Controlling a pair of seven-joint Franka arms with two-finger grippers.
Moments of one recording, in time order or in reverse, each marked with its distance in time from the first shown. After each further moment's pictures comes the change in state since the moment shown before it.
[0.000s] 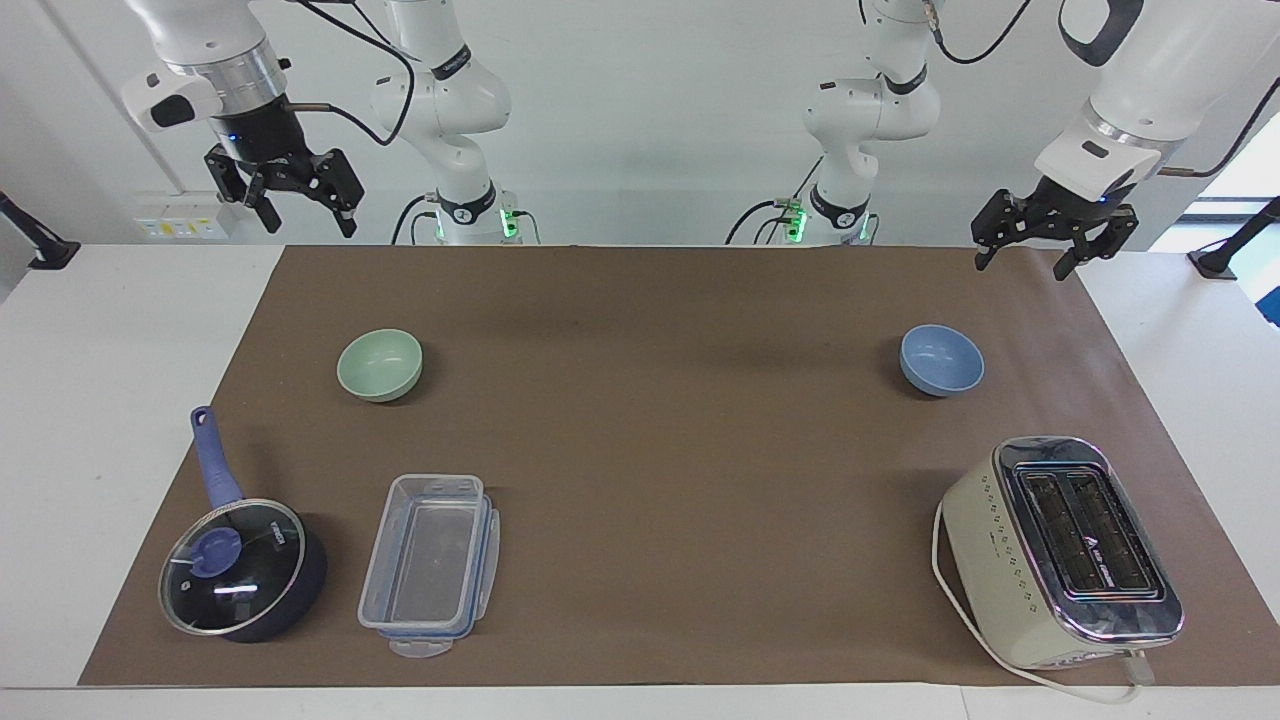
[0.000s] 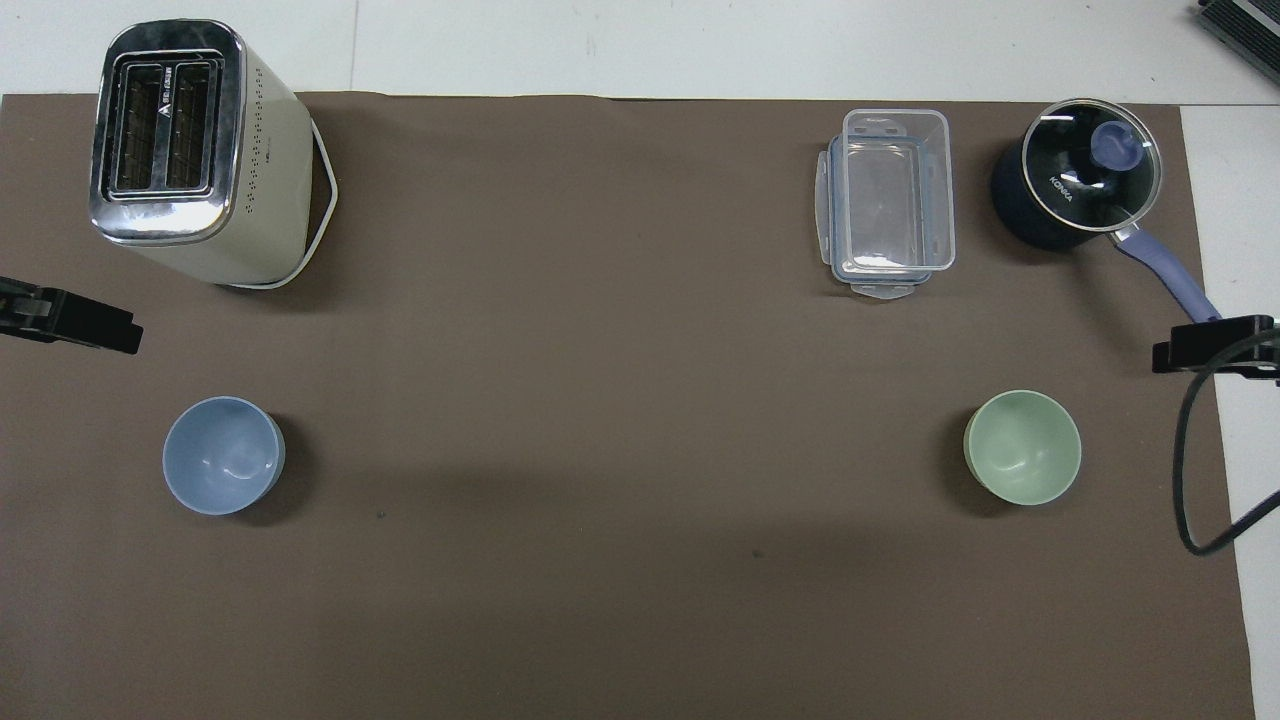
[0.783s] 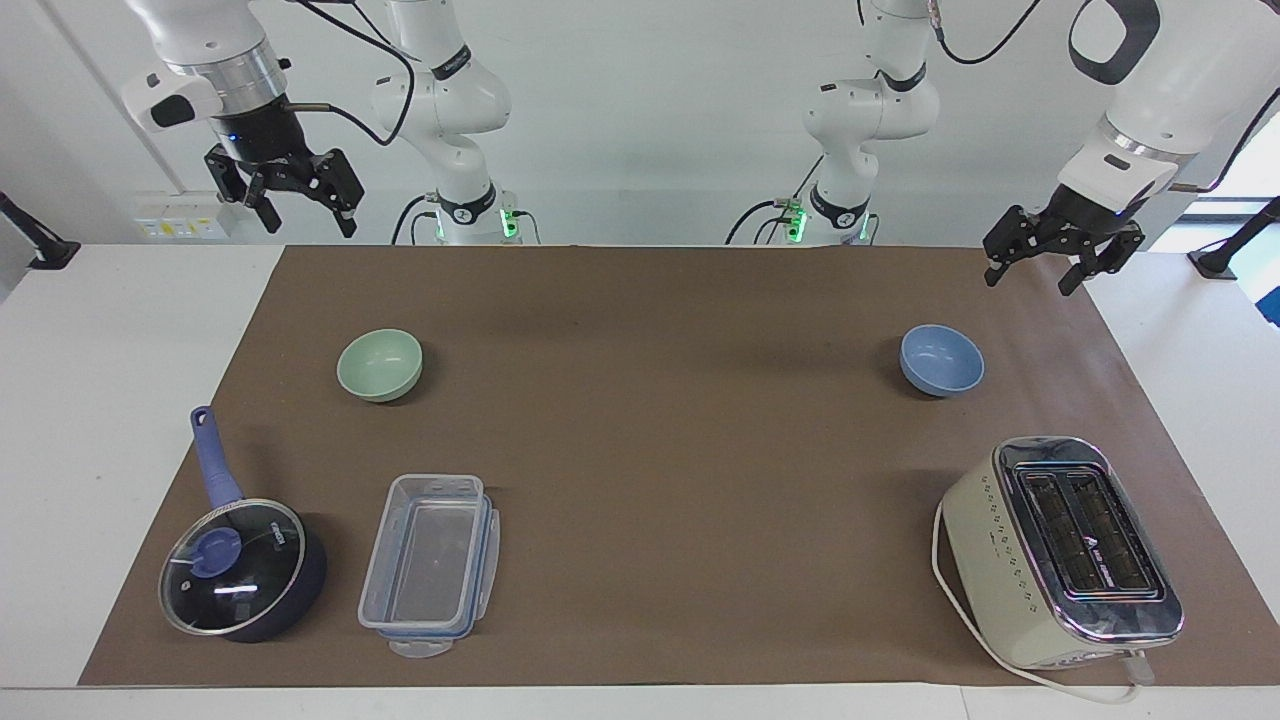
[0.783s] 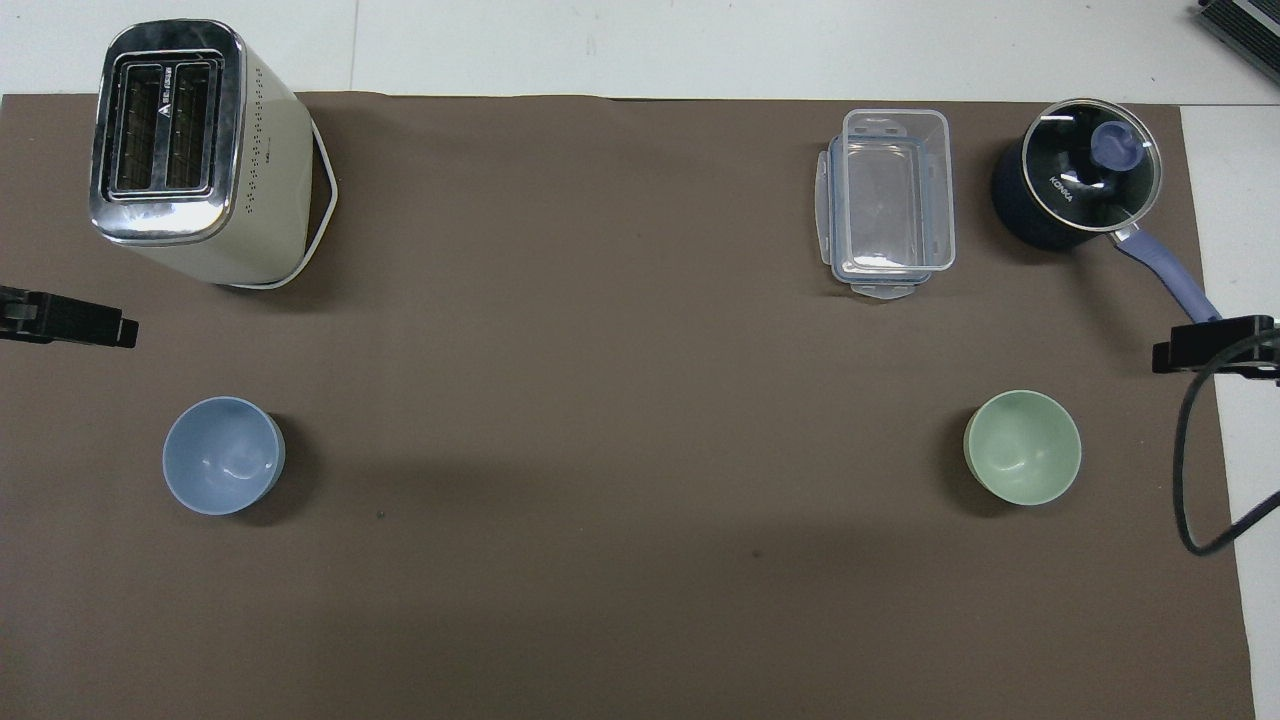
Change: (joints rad) left arm 0.080 -0.058 0.003 -0.173 -0.092 0.172 0.028; right arm 0.000 0.000 0.000 0.000 0.000 0.000 0.000
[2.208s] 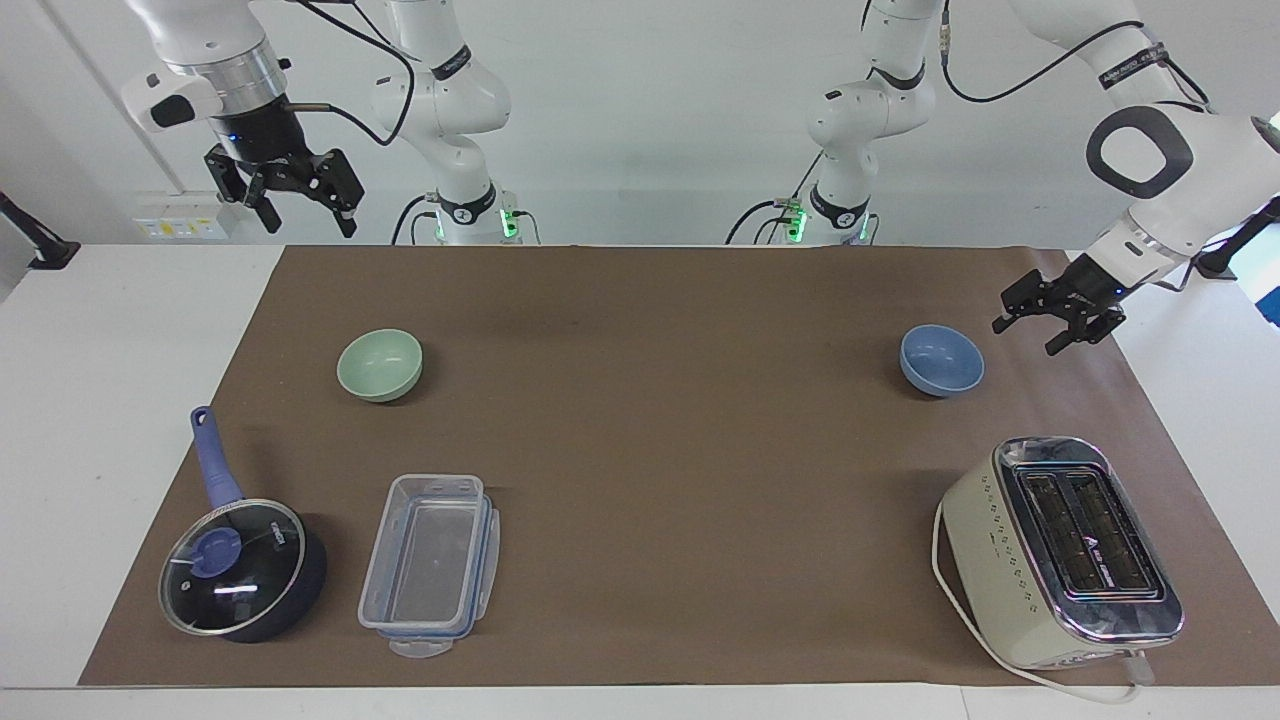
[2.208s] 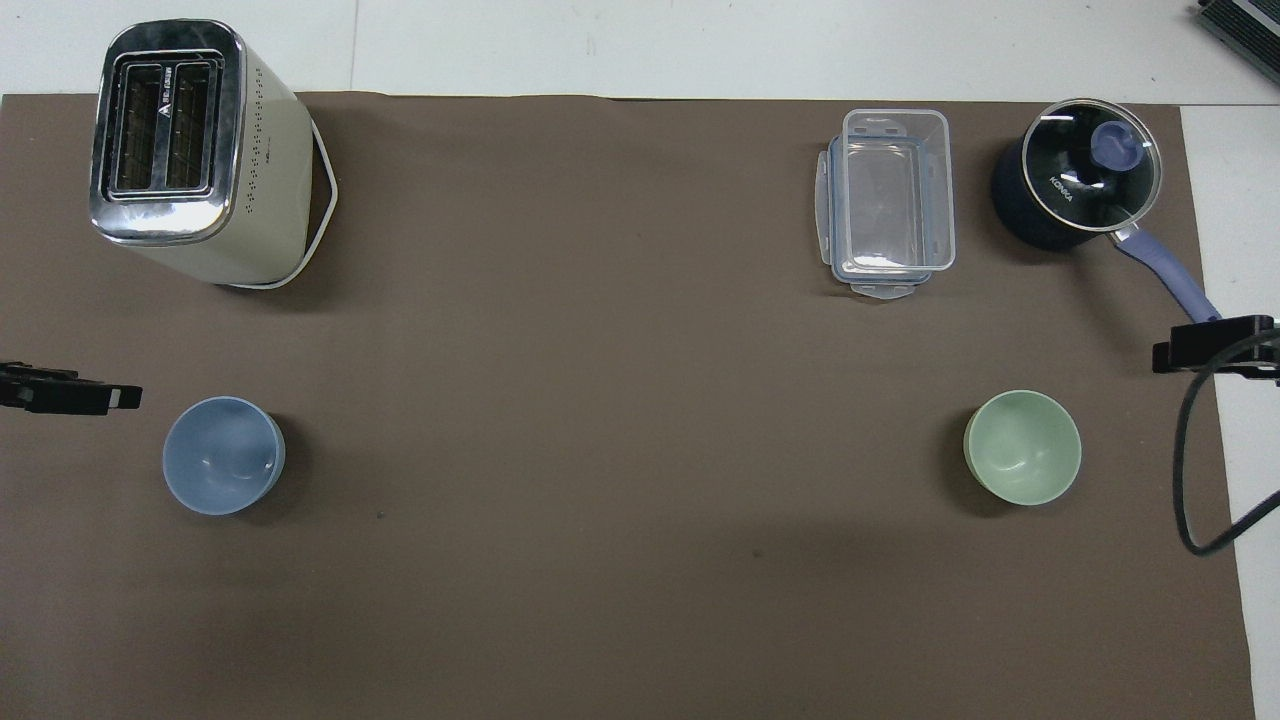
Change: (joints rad) left arm 0.258 0.028 0.005 -0.353 -0.264 0.259 0.496; right arm 0.000 0.000 0.000 0.000 0.000 0.000 0.000
